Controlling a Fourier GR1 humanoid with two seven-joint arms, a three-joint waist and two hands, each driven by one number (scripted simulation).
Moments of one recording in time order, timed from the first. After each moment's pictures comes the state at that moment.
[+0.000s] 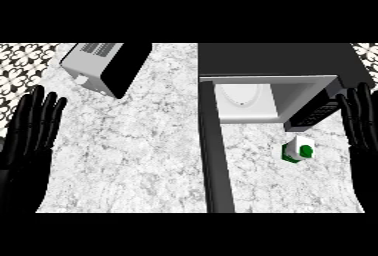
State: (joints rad) left arm 0.04 0.09 -0.02 -2.10 -0.02 -0.05 -0.03; right arm 0.02 -0.12 0.00 -2.10 0.01 0.01 -0.03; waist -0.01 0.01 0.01
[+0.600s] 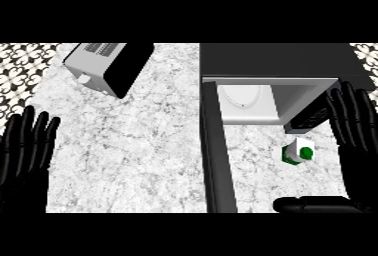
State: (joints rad) left arm 0.18 0.02 -0.05 -2.18 0.00 0.02 0.03; right arm 0.01 -0.10 0.02 -2.10 -0.01 0.04 0.04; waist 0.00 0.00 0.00
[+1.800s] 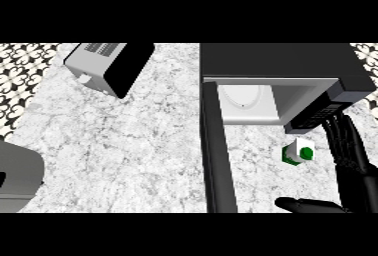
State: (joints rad) left arm 0.54 0.02 0.09 -2.40 0.17 -0.16 -0.01; right arm 0.18 -0.07 -0.03 -1.96 0.07 0.04 -0.11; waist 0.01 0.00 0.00
